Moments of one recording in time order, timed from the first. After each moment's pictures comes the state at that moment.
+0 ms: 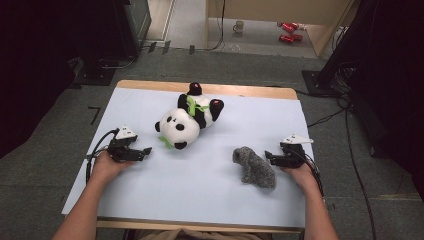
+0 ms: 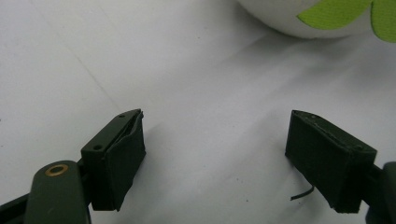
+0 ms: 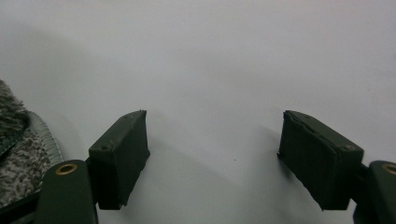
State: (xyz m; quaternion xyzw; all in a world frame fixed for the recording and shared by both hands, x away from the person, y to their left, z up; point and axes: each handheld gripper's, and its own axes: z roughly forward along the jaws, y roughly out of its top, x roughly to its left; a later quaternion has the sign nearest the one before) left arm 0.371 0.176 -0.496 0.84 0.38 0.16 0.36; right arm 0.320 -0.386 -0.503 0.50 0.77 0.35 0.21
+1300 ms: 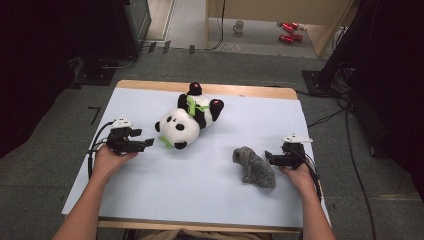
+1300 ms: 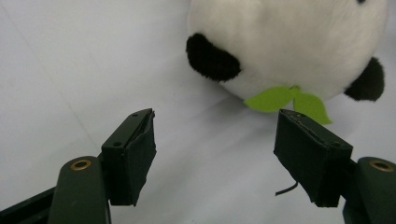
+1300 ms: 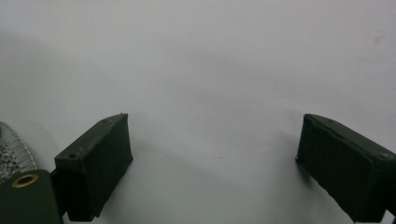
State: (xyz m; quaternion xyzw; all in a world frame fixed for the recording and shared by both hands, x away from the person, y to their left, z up) left arm 0.374 0.168 -0.457 0.81 0.40 0.12 0.42; right arm 0.322 -0.385 -0.504 0.53 0.75 0.33 0.22
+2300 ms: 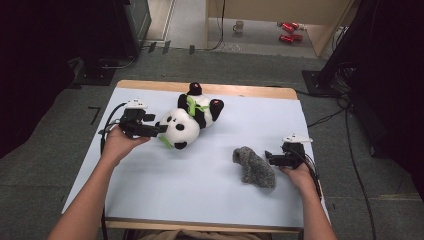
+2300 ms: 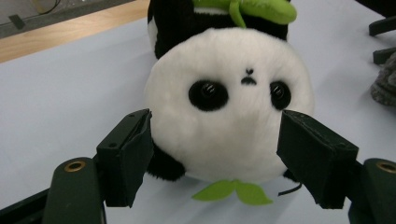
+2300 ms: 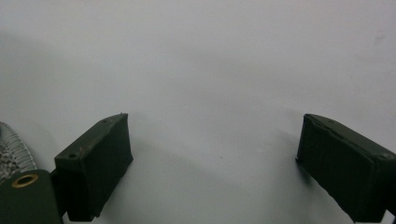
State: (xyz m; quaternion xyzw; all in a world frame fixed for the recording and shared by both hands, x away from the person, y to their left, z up) left arm 0.401 0.119 -0.403 0.83 0.36 0.10 0.42; right arm 0.322 -0.385 -0.504 0.53 0.75 0.33 0.22
